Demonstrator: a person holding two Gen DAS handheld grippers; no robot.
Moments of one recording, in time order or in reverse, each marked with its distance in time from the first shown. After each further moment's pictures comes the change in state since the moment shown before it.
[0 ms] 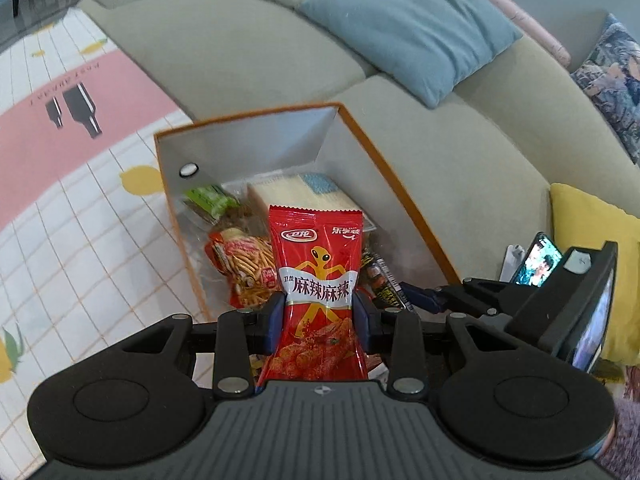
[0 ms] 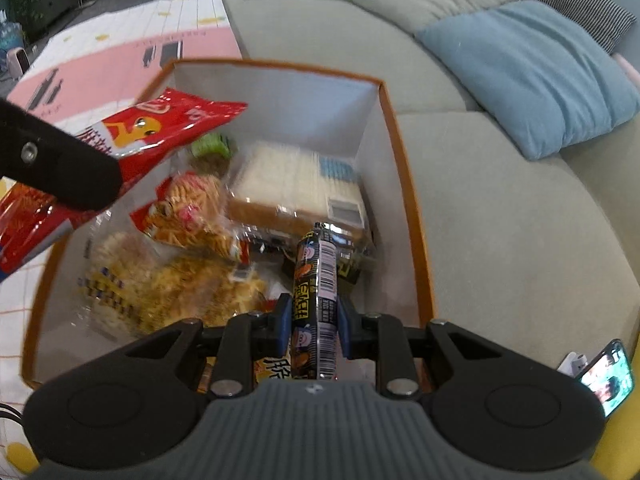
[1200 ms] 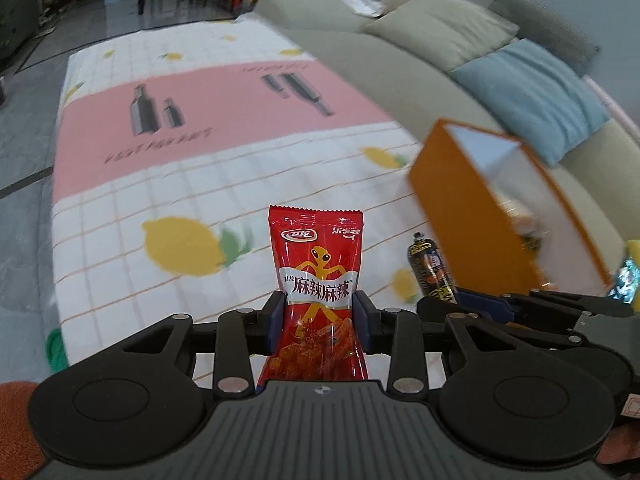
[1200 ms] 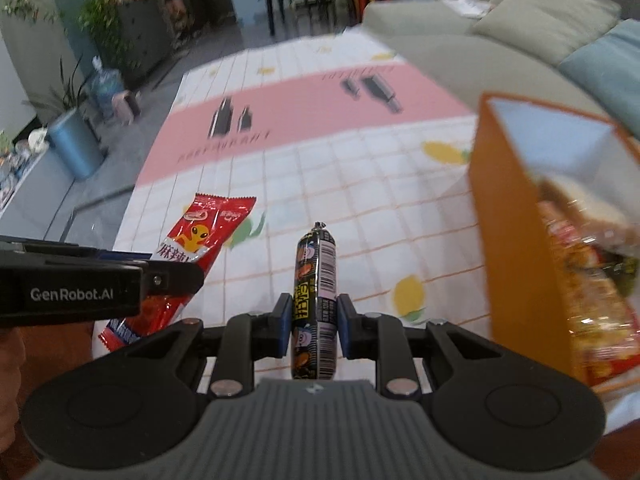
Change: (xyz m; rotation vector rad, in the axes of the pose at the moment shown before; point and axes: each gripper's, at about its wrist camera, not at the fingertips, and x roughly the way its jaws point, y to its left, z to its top) left arm -0.113 0.177 -0.153 -0.190 -0.241 0.184; right arm -0.062 0.219 -0.014 0.061 -0.180 0.335
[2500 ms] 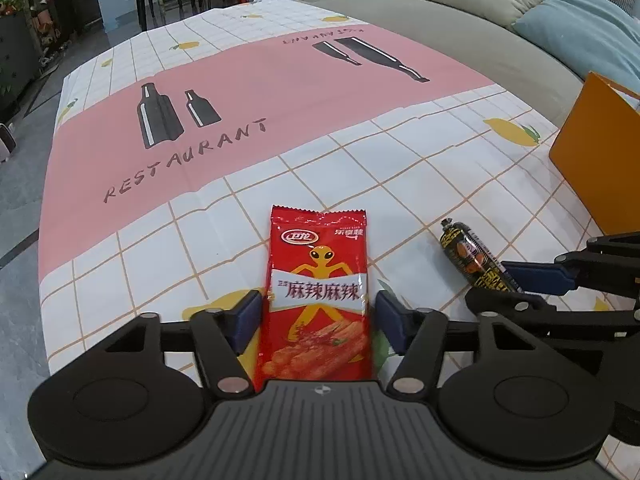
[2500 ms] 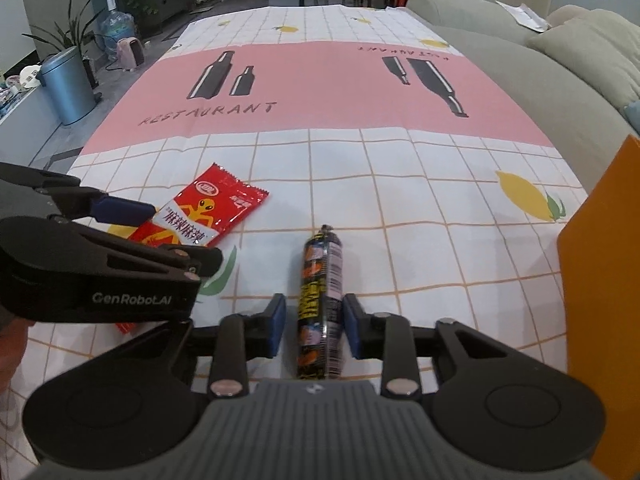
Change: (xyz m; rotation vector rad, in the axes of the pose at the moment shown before) left arm 0.148 0.093 0.036 0.144 0.040 0.183; right arm 0.175 0.029 0.046 -0.186 0.092 -0.038
